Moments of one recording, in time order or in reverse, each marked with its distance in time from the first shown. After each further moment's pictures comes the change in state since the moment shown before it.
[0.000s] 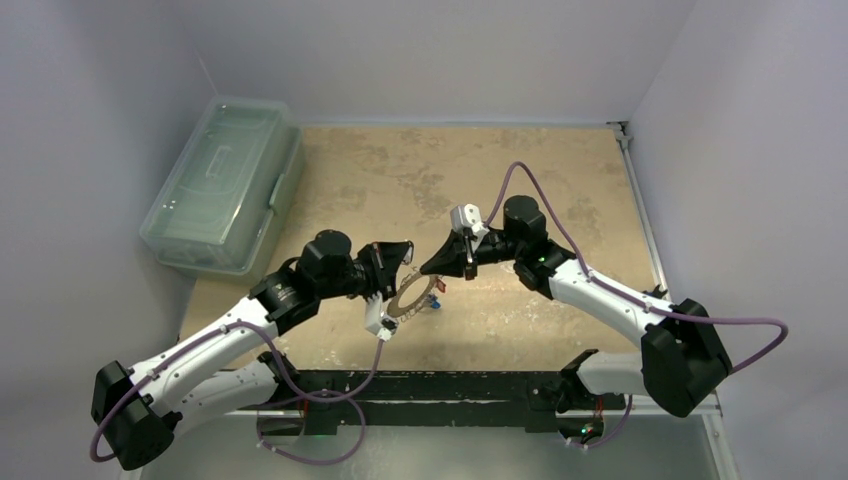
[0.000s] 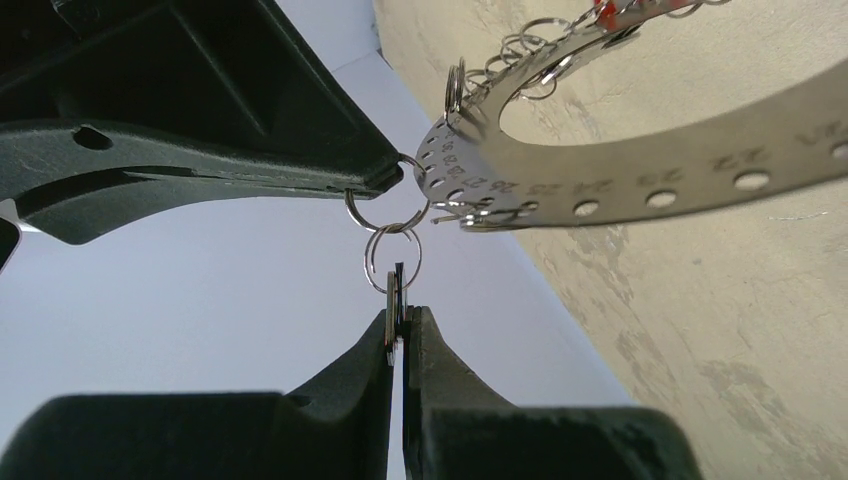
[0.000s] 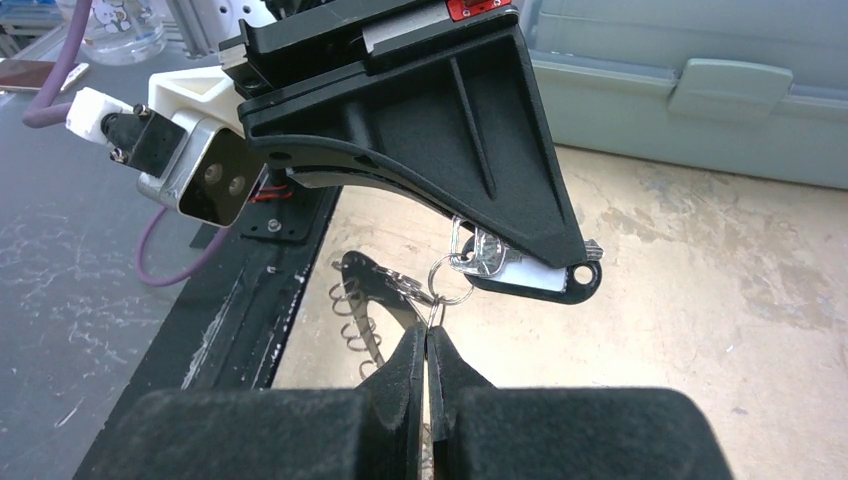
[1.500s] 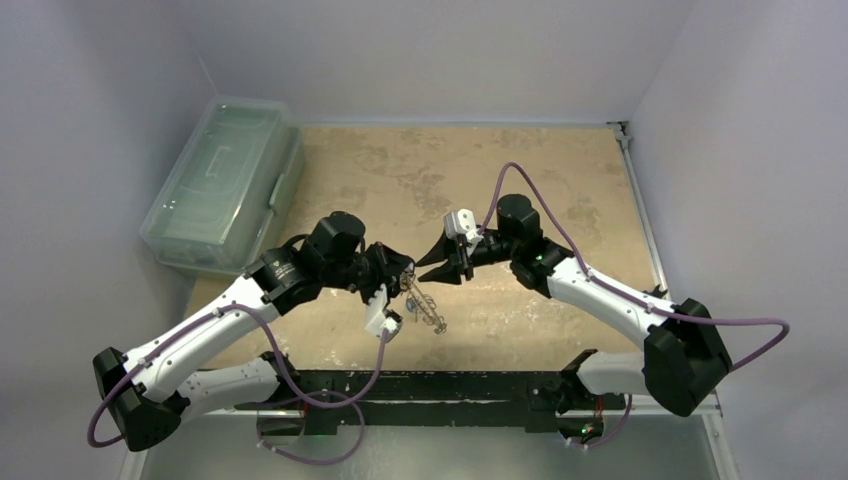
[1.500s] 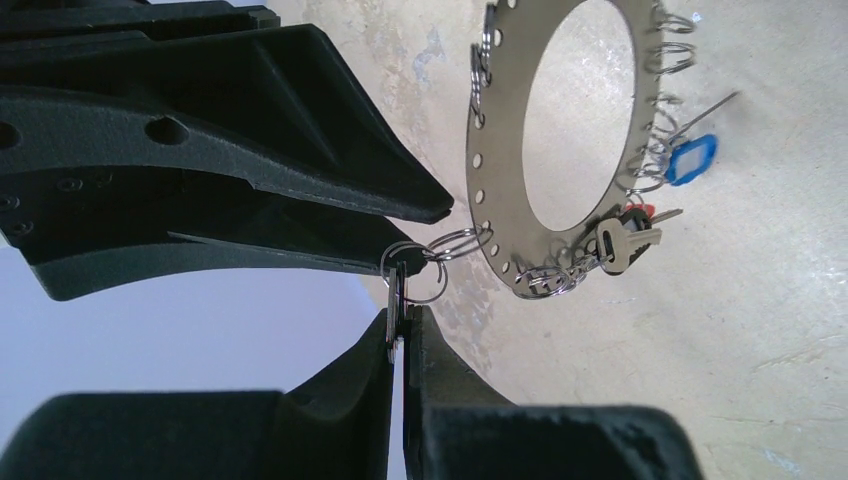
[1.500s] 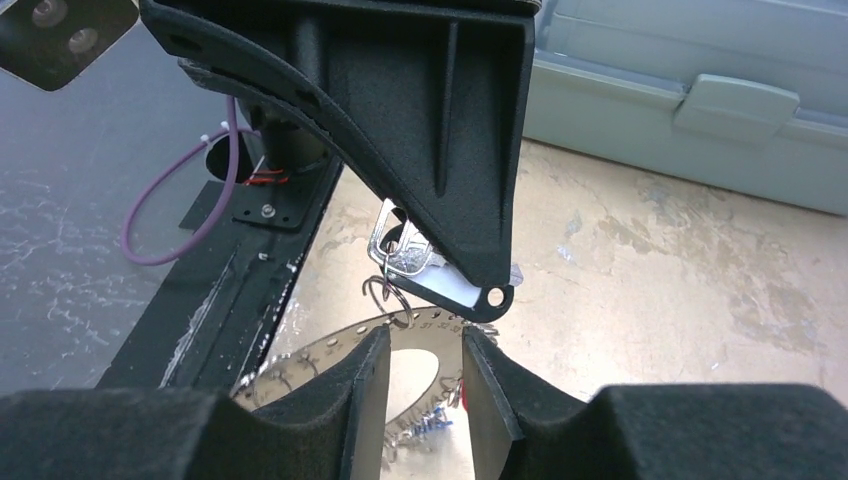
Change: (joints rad) left arm -0.052 0.110 0.295 -0.426 0.097 -0.272; right arm 0.033 0.002 0.044 -0.103 0.026 -0.122
